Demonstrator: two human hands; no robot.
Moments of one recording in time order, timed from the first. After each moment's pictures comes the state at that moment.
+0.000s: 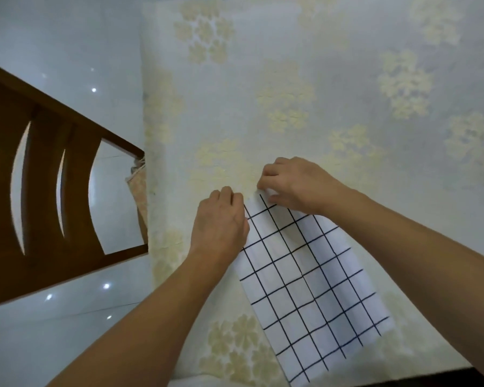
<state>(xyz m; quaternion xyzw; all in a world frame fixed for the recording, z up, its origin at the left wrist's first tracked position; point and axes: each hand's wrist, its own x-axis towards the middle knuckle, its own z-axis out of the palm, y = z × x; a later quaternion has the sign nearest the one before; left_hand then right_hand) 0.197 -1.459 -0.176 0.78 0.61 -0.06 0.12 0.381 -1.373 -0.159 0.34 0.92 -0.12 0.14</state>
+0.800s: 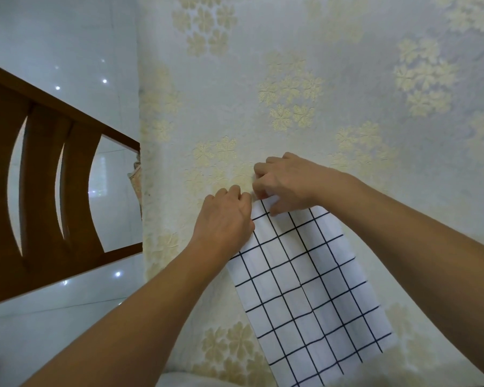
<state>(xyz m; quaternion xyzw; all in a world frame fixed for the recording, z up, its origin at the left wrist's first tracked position) 0.212 -1.435 -0.178 0.79 0.58 -0.11 0.16 0.366 -1.345 -0.161 0.28 0.90 -0.20 0.26</state>
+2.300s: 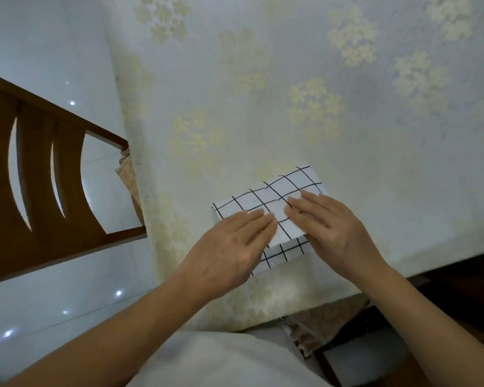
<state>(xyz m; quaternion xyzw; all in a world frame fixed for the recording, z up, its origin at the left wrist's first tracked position) 0.198 -1.583 -0.116 0.94 0.30 0.12 0.11 0.451 -1.610 -0.134 0.51 0.85 -0.08 -0.13</state>
